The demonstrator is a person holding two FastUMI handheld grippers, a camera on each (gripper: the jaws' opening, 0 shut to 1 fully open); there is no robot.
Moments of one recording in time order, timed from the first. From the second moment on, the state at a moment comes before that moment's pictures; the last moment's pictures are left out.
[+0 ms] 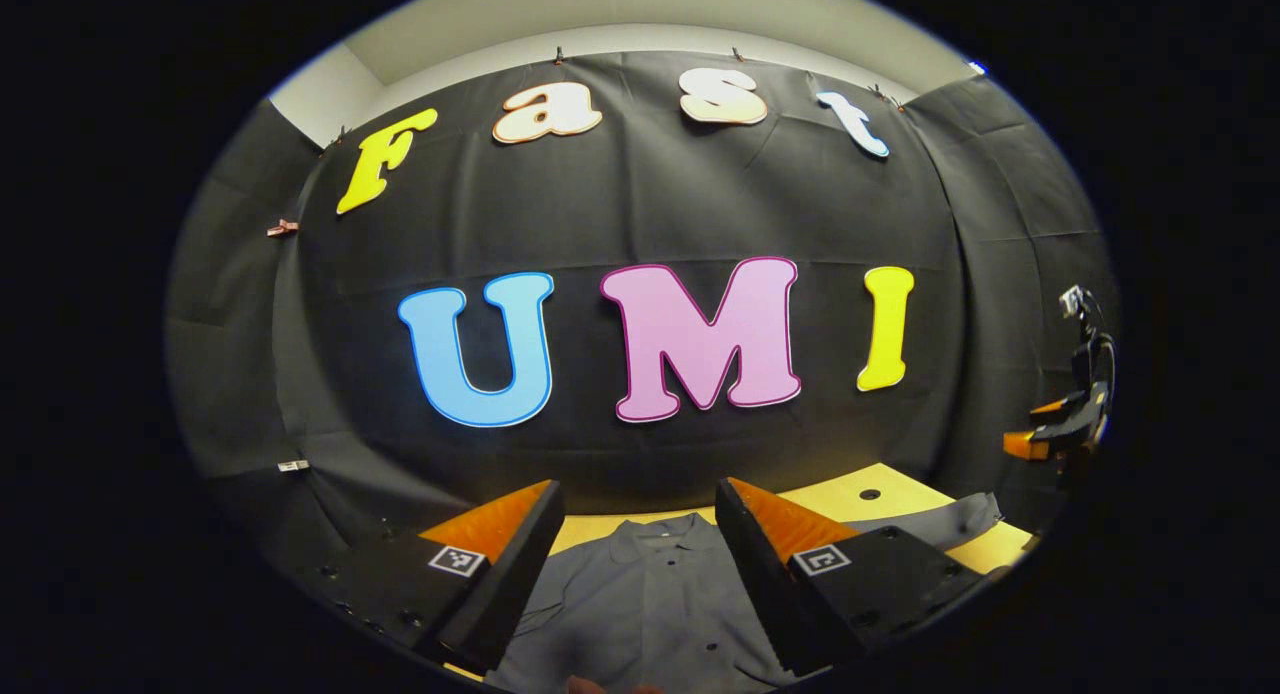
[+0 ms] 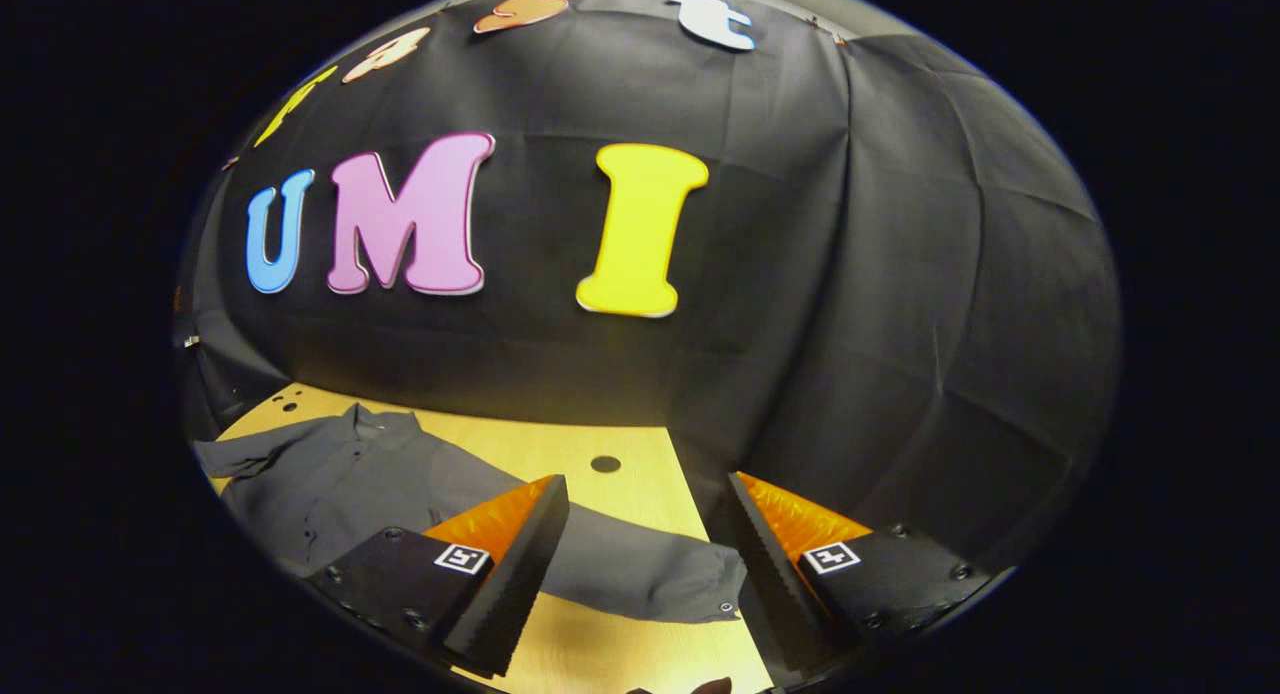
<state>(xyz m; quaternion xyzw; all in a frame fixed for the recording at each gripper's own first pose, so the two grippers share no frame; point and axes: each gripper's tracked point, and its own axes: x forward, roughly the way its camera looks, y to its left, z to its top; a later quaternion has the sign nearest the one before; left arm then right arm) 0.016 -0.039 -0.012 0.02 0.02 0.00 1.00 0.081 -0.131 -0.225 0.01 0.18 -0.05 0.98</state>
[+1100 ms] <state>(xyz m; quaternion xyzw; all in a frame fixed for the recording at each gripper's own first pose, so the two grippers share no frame) 0.020 -0.039 -0.046 0.03 0.10 0.07 0.99 0.089 -0.193 -0.486 0.04 0.43 -0.09 0.90</state>
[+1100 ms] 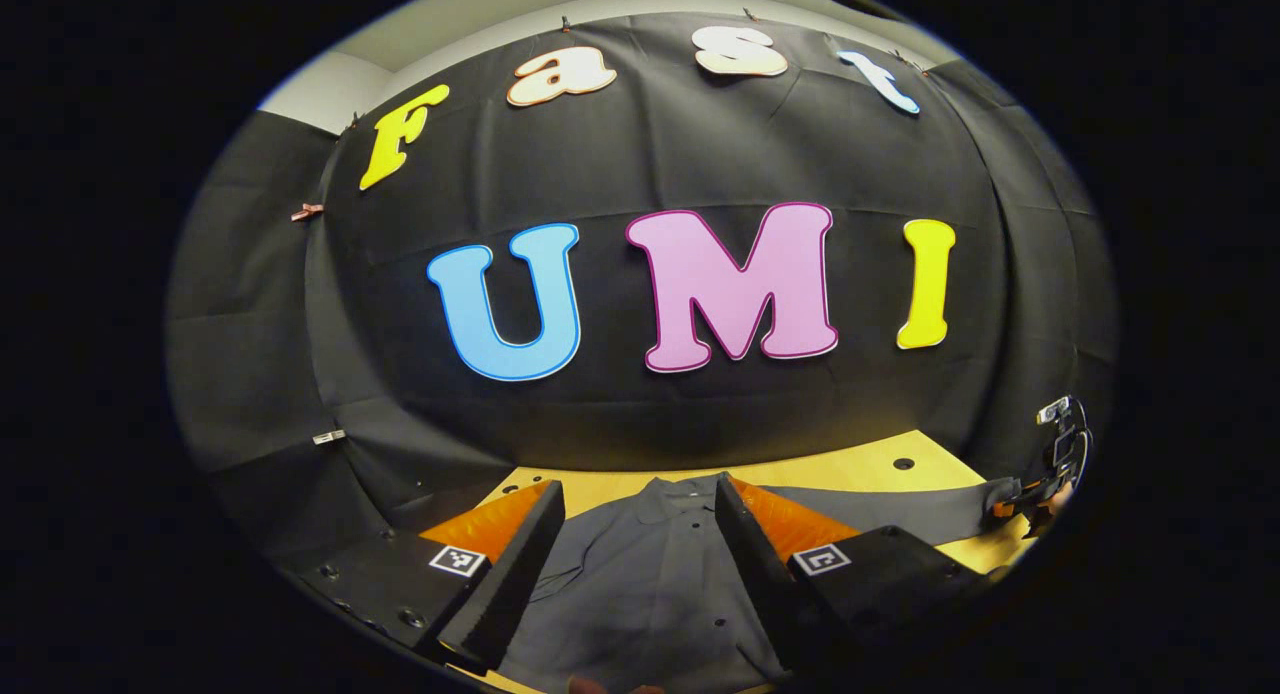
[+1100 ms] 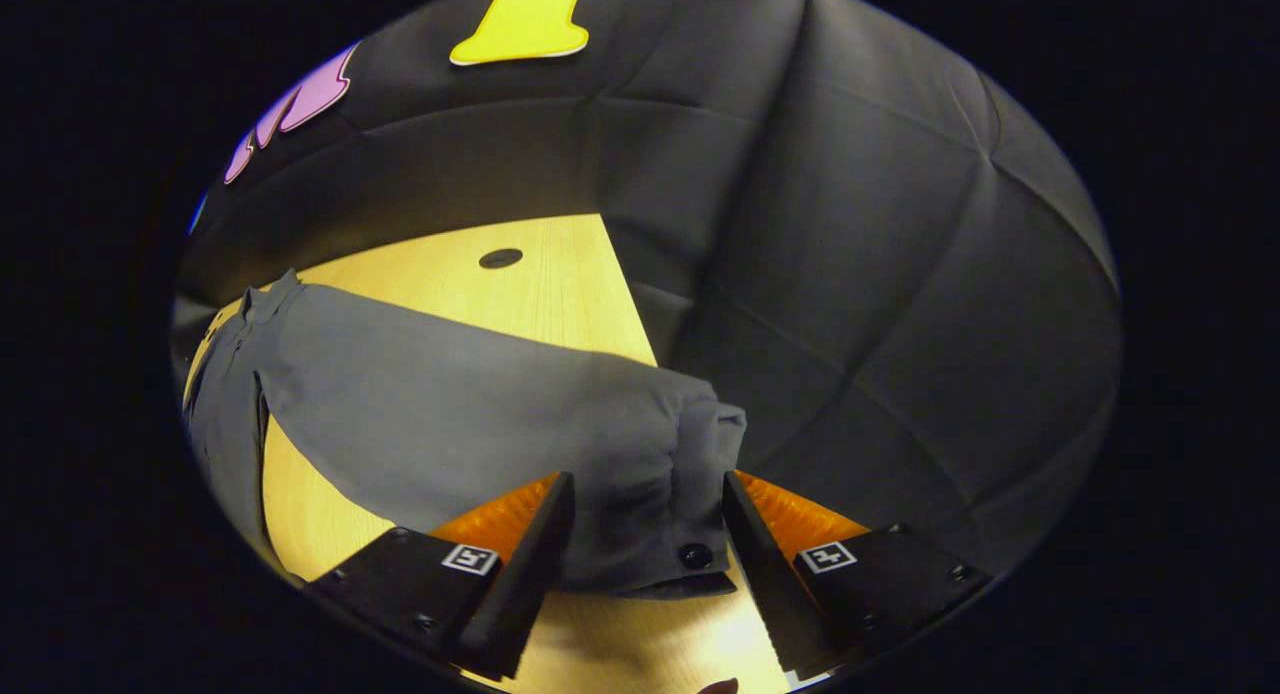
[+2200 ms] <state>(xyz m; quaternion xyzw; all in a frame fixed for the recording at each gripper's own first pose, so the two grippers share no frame) -0.003 0.110 -0.081 -0.01 0.08 0.04 1.00 0.082 -0.052 -0.233 0.08 0.23 -0.06 0.97</state>
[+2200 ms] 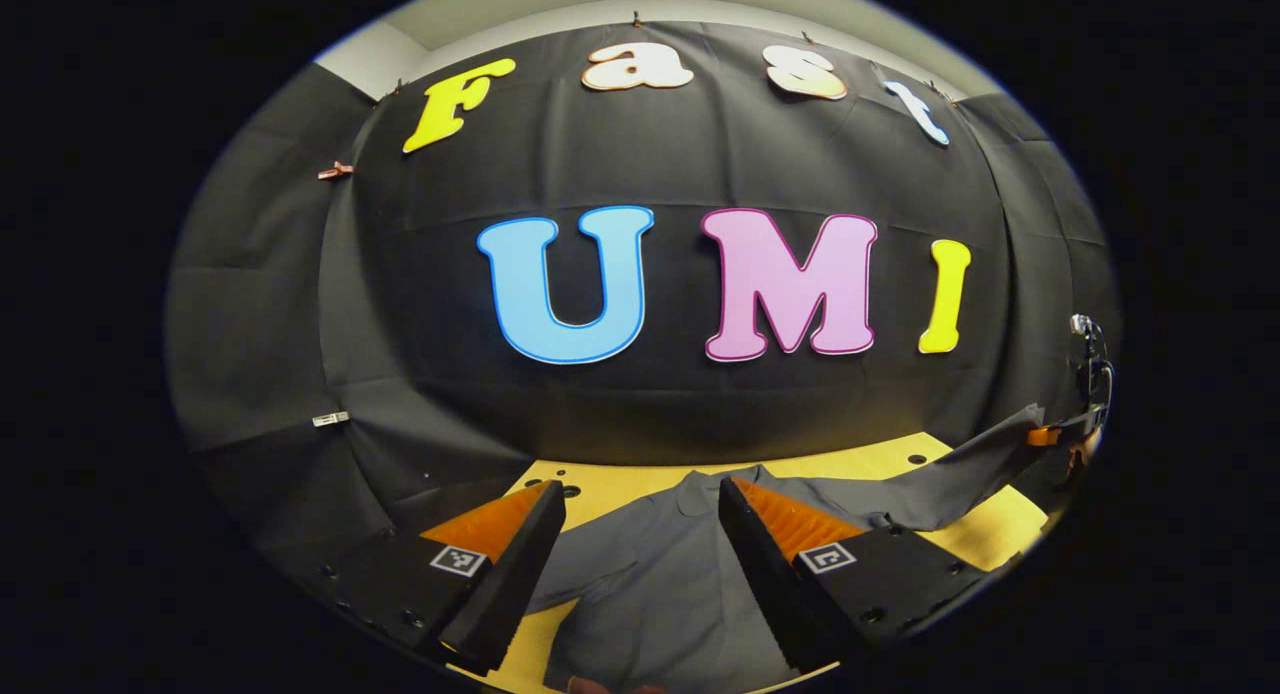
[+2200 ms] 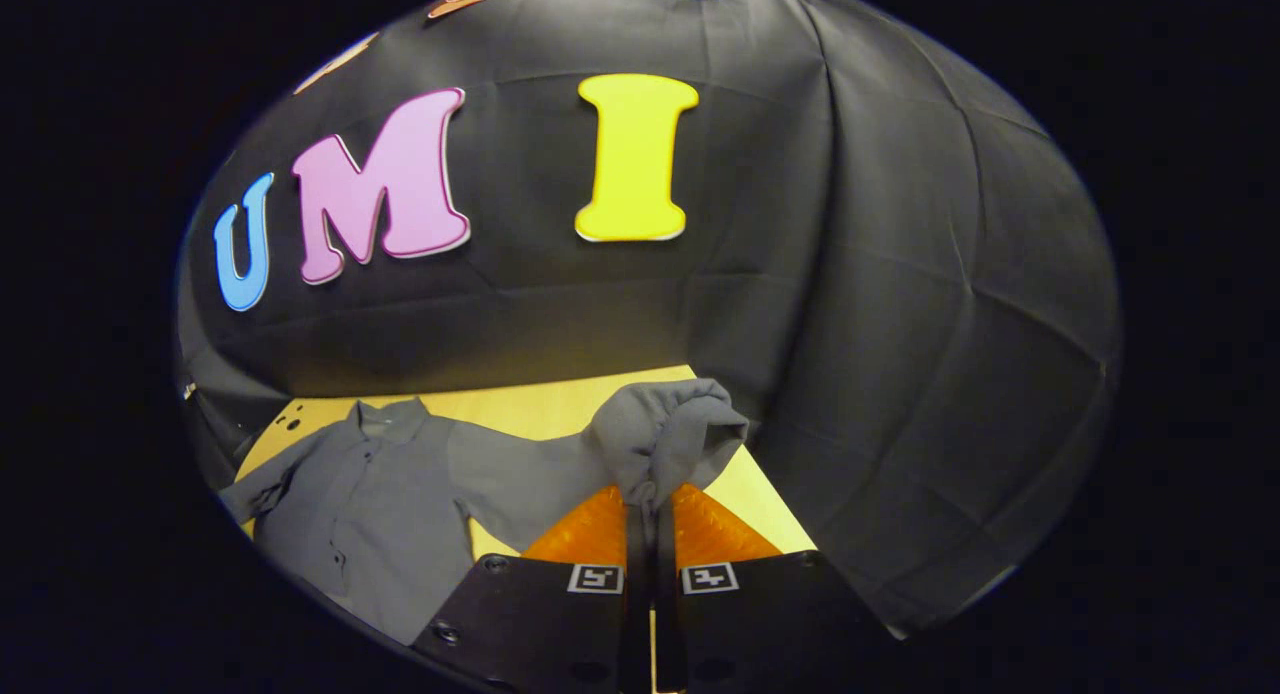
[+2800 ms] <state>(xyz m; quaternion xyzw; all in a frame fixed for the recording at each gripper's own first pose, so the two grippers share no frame) -0.019 0.208 -0.099 -0.02 0.07 0.05 1.00 0.084 0.115 -0.156 0.08 0.18 0.03 0.98</state>
